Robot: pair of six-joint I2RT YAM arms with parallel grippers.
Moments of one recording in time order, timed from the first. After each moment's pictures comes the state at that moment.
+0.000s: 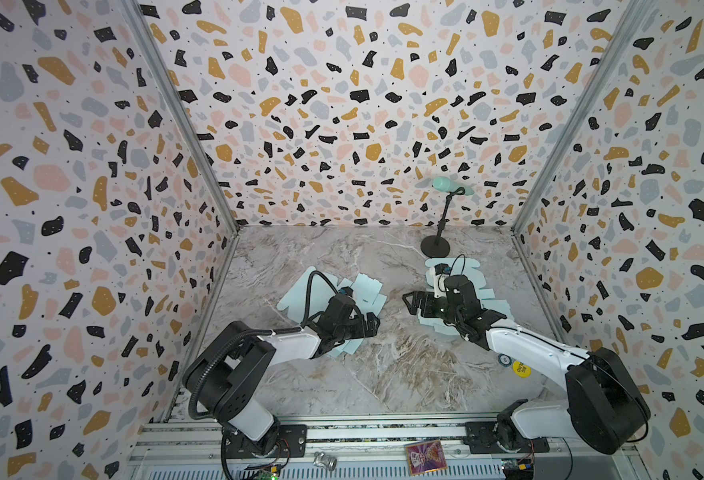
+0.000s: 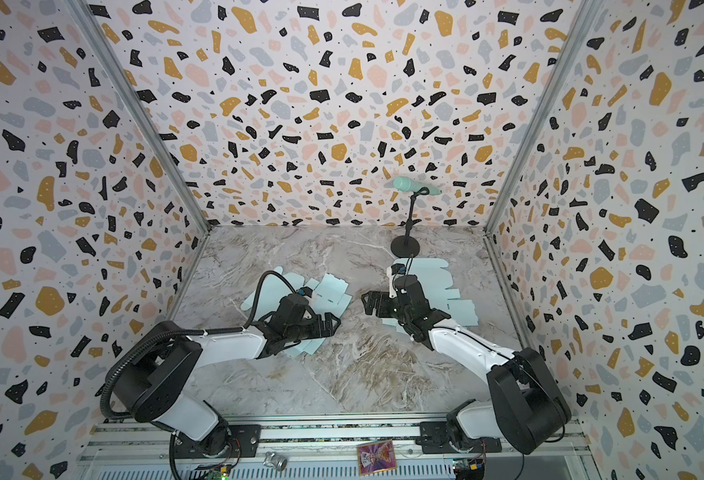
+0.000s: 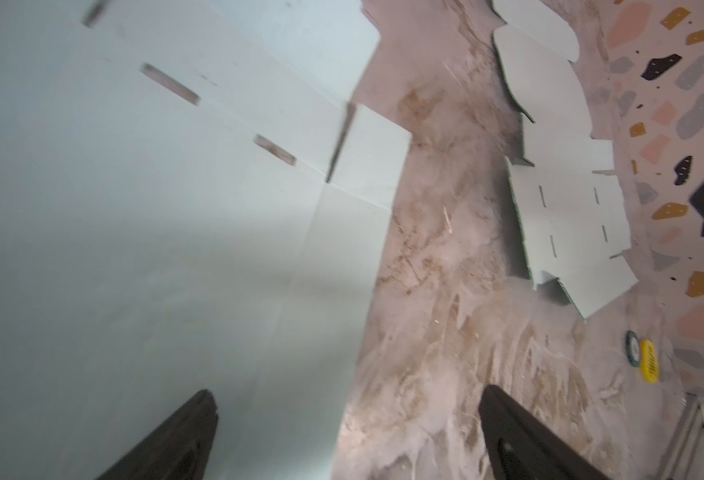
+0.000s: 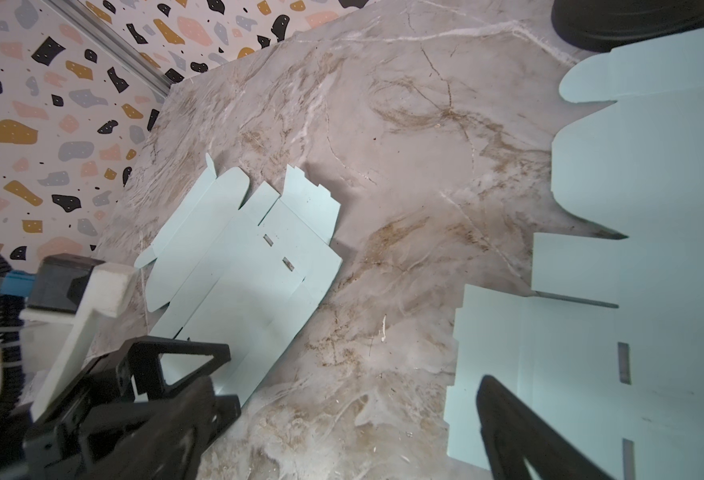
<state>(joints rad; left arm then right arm) -0.65 1.58 0.65 0.19 0.17 -0.67 0.52 1.35 0.71 0.05 -0.14 0.50</state>
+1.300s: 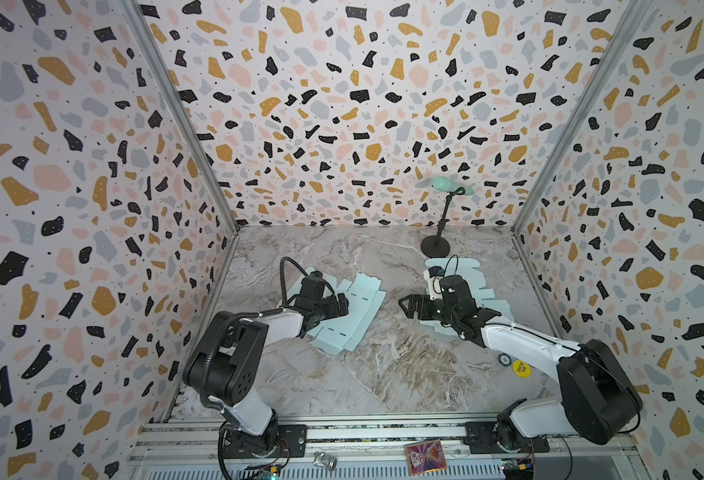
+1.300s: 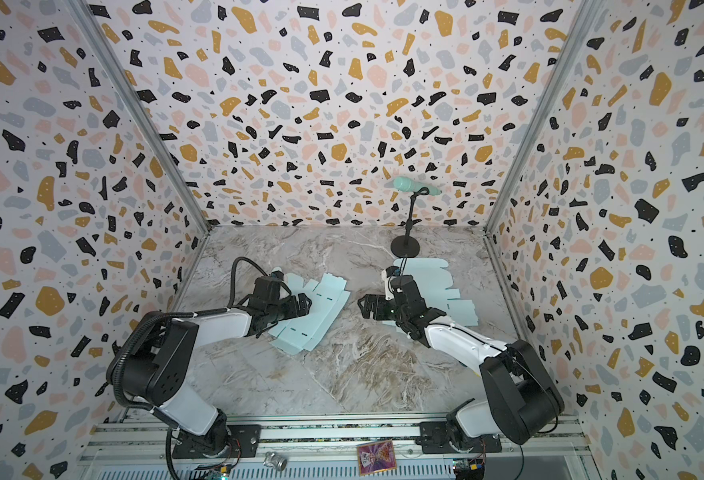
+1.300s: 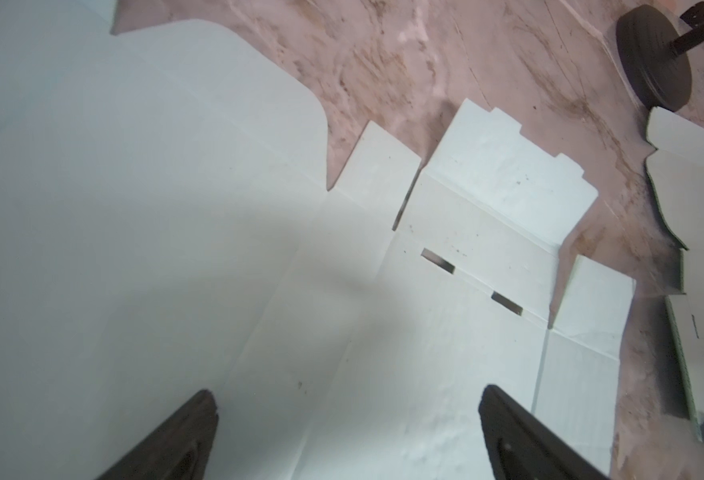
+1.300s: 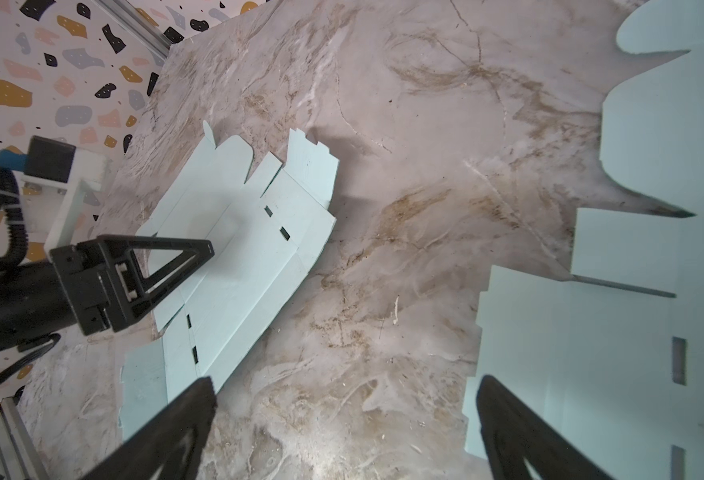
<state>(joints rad) -0.37 1.63 0.71 0.11 0.13 -0.51 0.53 1.40 0.73 0.03 -0.20 0.49</state>
